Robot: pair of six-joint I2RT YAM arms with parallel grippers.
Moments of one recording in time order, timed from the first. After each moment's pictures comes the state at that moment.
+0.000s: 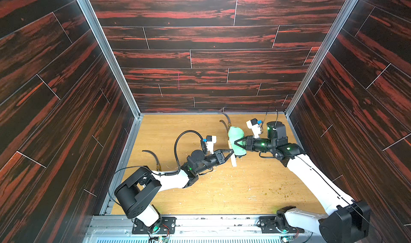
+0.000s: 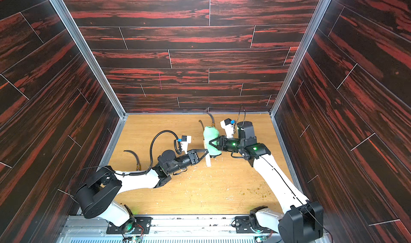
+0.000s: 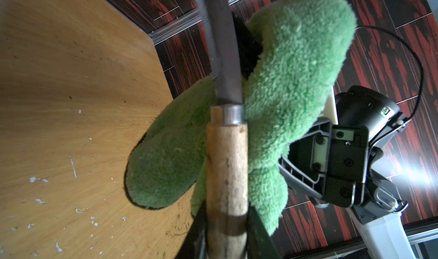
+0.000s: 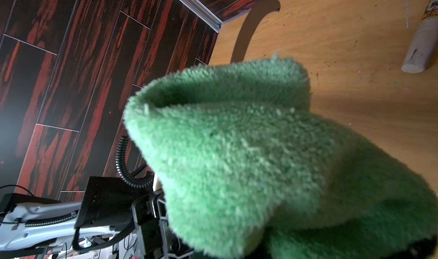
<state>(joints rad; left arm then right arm) -0.81 1.59 0.68 0.97 0.33 -1.17 0.36 1.22 1.04 -0.38 -0.73 0.55</state>
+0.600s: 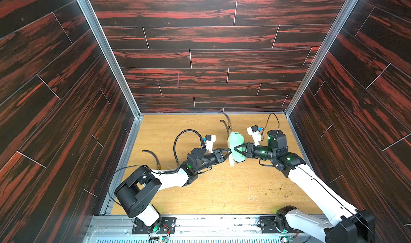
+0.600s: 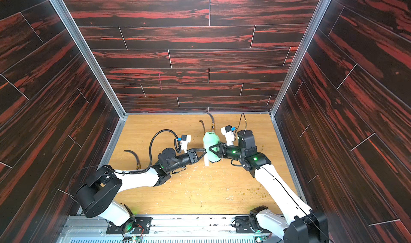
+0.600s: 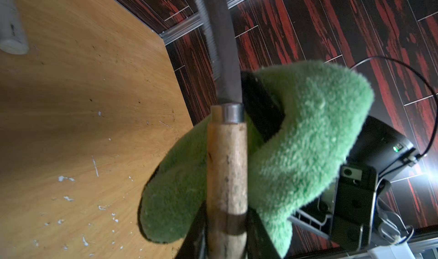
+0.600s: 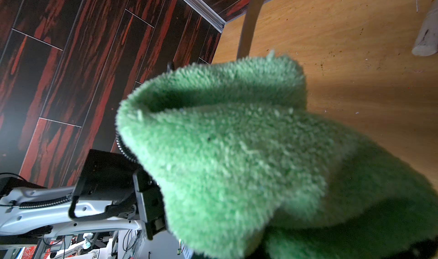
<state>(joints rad) -0.76 1.60 0.70 0.91 0.36 -1.13 0.41 1.11 0.87 -0.27 -0.69 0.62</state>
